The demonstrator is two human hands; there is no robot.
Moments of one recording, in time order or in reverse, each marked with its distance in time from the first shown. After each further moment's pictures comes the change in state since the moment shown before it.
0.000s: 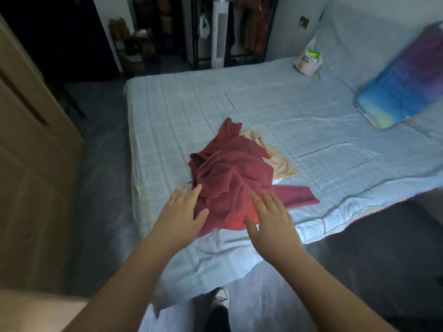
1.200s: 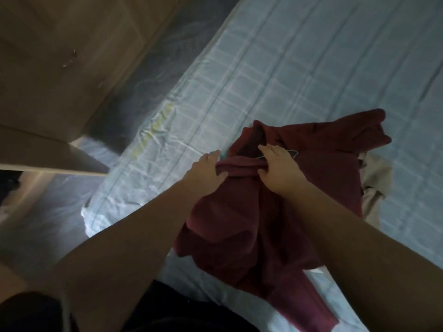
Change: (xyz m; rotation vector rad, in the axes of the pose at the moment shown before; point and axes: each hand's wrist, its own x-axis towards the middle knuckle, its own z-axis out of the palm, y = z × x) left_hand 0.377 -0.108 0.179 -0.461 -0.024 -0.945; right_hand 0.564 0.050 0.246 -0.190 -0.801 -0.754
